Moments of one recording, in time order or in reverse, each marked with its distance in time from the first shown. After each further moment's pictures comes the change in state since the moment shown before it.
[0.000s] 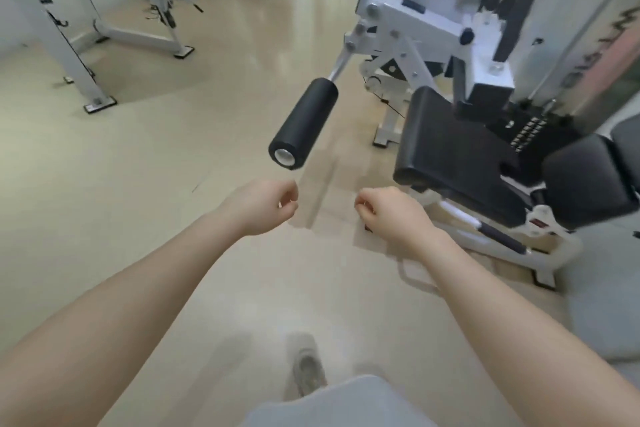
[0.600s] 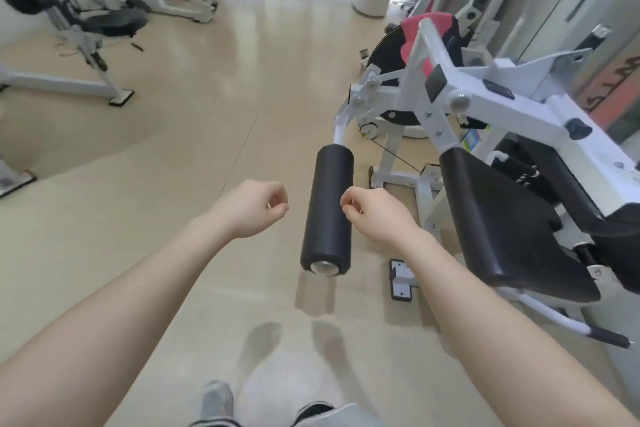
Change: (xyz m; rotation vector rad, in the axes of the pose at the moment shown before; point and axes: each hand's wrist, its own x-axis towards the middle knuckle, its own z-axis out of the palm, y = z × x) left_hand 0.340 -0.268 -0.178 -0.068 -0.058 0.170; right_hand 0.411 -0.127 -0.033 0.115 0.102 0.187
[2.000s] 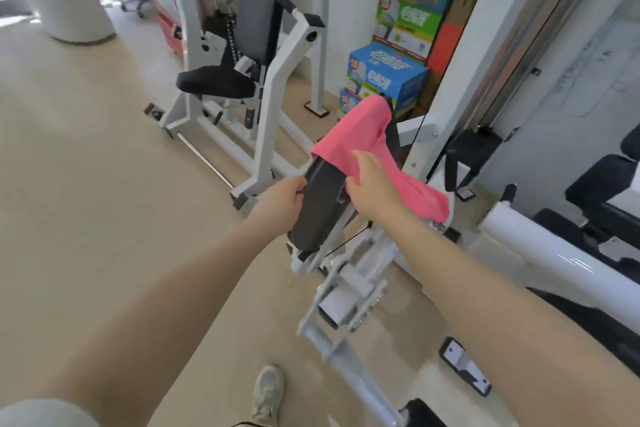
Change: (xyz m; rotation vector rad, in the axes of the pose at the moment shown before) left_hand 0.965 0.055 -0.076 0.033 -0.407 0.663; right_hand 0.745 0.289 -0.208 0.413 0.611 0.915
